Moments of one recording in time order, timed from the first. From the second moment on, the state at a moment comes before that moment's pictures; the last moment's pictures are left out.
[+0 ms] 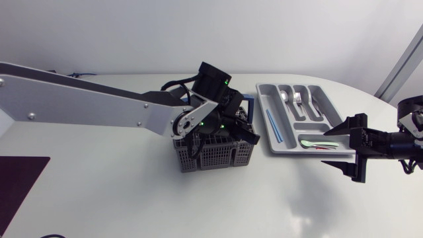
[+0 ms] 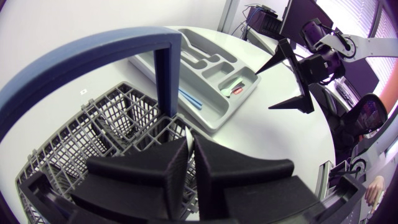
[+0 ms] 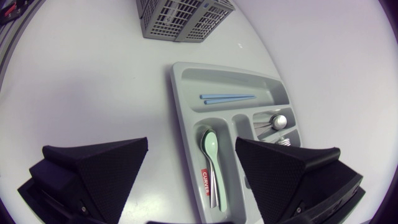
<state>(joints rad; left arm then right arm) -0.75 1.94 1.27 0.02 0.20 -0.08 -0.44 1.57 0.78 -0.37 -0.68 -1.73</state>
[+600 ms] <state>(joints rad) -0.74 1.88 1.27 0.01 0.27 -0.09 -0.44 1.58 0.78 -0.37 -0.68 -1.74</state>
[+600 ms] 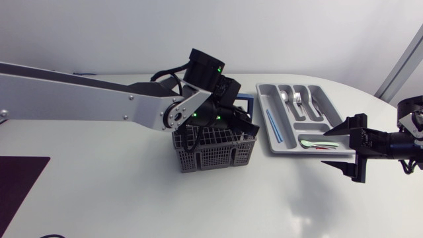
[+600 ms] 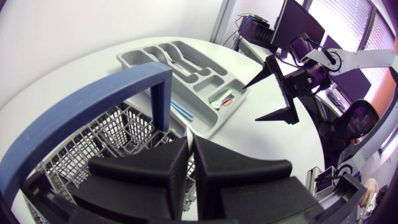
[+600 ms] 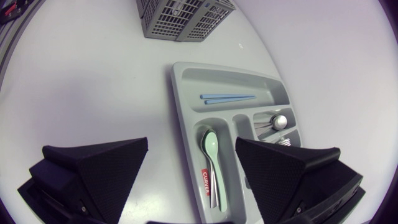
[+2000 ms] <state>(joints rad) -0.69 1.77 1.11 0.14 0.30 -0.08 -0.43 1.58 0.75 -0.37 -0.67 -1.73</state>
